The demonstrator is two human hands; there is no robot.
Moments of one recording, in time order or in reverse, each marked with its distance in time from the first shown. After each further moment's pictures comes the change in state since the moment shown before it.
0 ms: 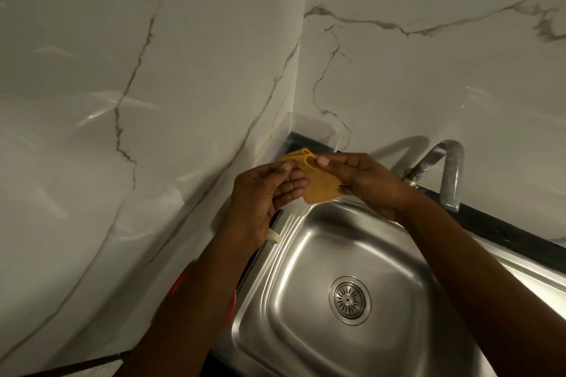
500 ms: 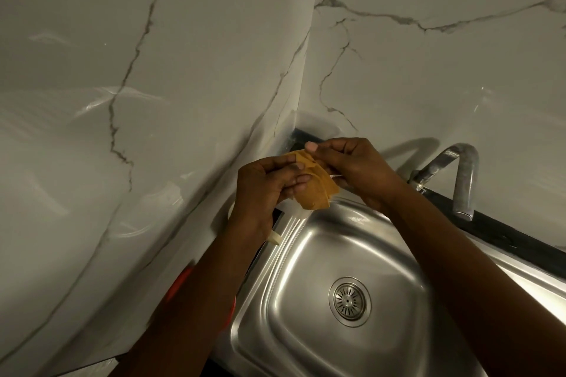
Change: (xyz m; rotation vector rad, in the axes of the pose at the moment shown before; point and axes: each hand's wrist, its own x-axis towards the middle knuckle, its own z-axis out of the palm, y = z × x) left_hand 0.020 -0.001 0.002 0.067 0.078 0.023; right_hand 0.027 -0.017 0.019 -0.061 0.178 -0.041
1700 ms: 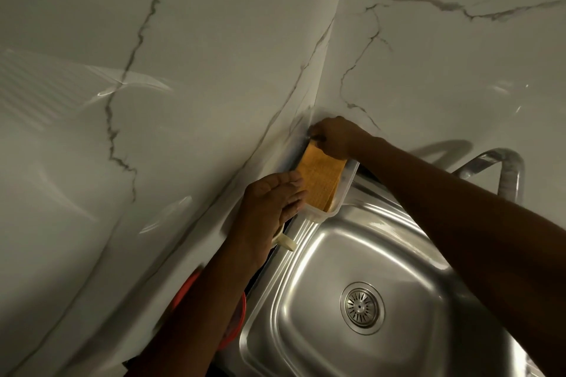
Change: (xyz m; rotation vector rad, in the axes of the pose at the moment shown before) left_hand -0.001 -0.018 -0.032 -0.073 -0.012 -0.117; right_hand 0.159 0.045 0.000 -1.243 -0.188 -0.105
